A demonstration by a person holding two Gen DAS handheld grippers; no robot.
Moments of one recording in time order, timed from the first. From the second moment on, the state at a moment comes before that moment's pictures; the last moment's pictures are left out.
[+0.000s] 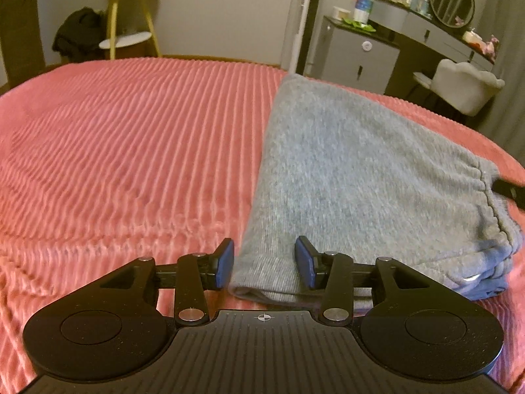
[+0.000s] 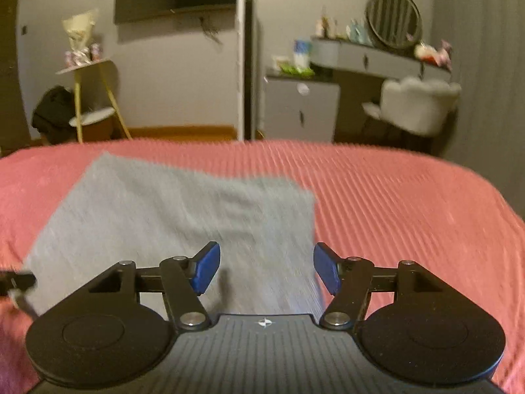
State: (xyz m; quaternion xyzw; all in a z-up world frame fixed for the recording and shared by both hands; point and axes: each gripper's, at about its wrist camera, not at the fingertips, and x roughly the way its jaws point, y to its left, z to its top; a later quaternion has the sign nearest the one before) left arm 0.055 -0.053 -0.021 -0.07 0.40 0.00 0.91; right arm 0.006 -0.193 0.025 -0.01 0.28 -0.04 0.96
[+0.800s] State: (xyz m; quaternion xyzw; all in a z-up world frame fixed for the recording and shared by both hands) left arm 0.205 -0.101 -0.039 0.05 0.36 -0.03 0.93; right arm 0.140 -0.180 -0.016 0.01 0.35 -0.04 0.94
